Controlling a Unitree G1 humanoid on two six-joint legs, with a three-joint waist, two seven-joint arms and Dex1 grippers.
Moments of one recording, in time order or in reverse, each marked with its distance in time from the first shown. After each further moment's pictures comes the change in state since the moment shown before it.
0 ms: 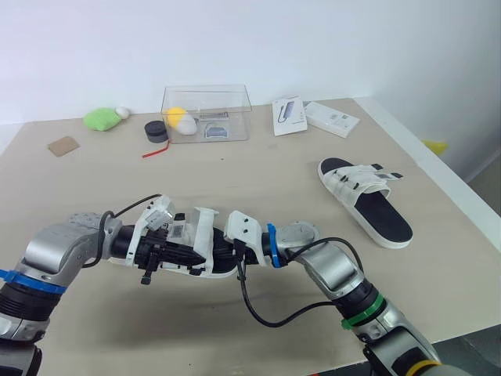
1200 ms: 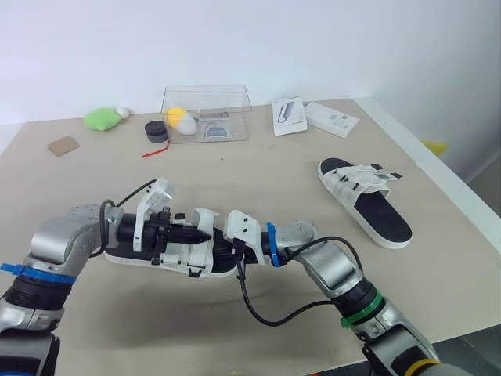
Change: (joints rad) left arm -0.022 -0.061 0.045 0.020 0.003 0.004 0.036; right arm -0.009 0.006 0.000 0.017 0.000 -0.011 0.006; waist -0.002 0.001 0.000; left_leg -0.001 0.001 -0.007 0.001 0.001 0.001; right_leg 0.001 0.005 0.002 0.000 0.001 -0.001
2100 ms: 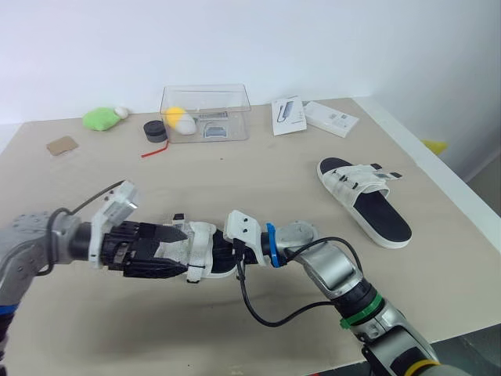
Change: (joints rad) left arm 0.276 0.205 0.355 -0.280 -0.231 0.146 0.014; right arm 0.007 0.003 0.000 -0.003 0.000 -0.003 0.006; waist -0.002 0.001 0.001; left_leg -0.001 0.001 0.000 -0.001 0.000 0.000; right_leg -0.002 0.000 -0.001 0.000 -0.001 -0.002
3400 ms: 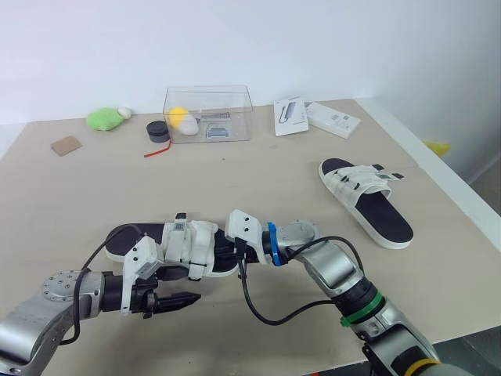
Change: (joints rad) left arm 0.276 -0.216 -0.173 -0.112 0.285 -0.305 0.292; right arm -0.005 -0.006 -0.002 0.018 0.000 -0.016 0.008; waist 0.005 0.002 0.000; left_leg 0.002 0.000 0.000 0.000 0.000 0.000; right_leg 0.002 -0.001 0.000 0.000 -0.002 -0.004
